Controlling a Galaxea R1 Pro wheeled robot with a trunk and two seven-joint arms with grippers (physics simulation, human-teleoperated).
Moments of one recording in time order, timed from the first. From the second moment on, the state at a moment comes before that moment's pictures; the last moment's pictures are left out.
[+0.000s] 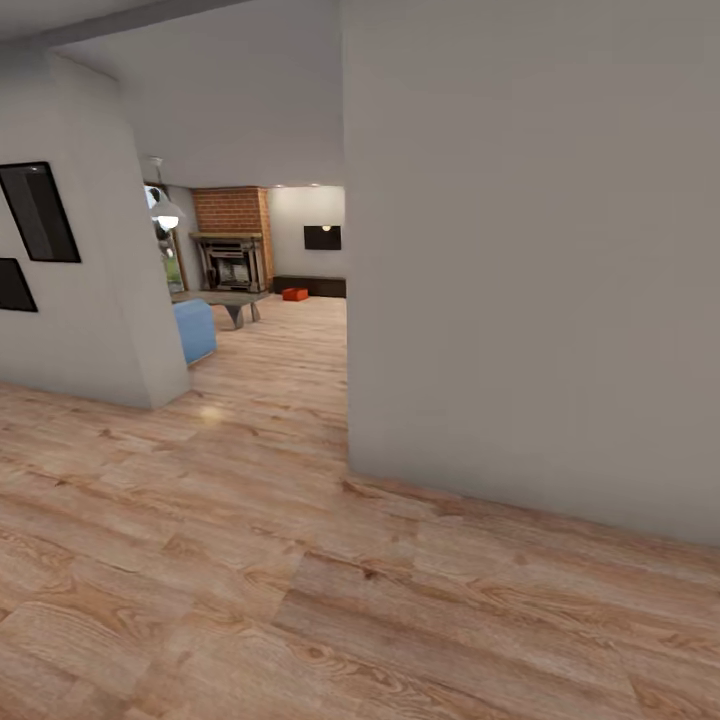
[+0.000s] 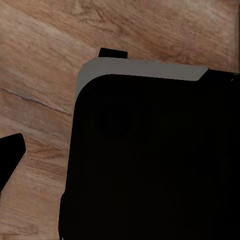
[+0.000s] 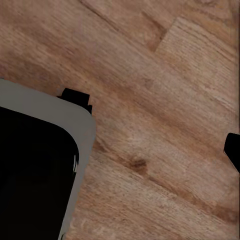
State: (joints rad) left arm 0.00 0.01 0.02 -0.13 0.14 -0.01 0.01; right arm -0.13 -0.09 0.65 0.03 -0.33 -0.18 -0.02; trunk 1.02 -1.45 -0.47
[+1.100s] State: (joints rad) left arm 0.00 0.01 0.02 -0.13 0.14 -0.01 0.01; right arm -0.13 -0.09 0.65 0.03 -0.33 -0.18 -0.02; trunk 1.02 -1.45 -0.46
